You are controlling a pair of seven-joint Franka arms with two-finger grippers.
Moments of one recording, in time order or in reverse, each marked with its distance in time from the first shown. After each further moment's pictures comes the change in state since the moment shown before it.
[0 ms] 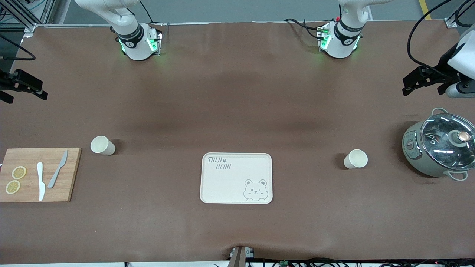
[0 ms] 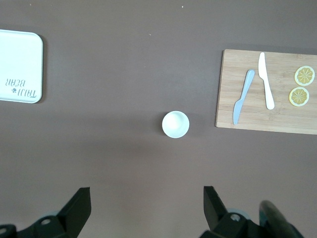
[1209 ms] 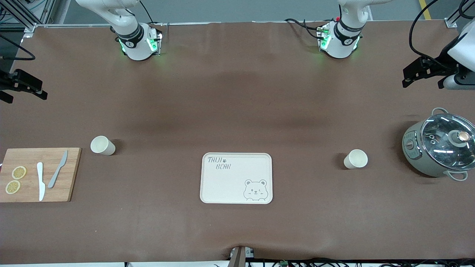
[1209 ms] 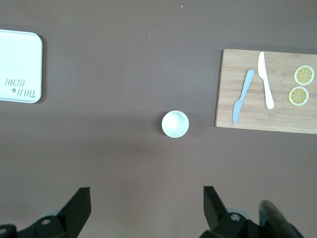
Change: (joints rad) left arm 0.000 -0.012 0.000 0.022 -0.016 -0.062 0.070; right arm -0.084 0.000 0.085 0.000 -0.002 -0.001 0.002
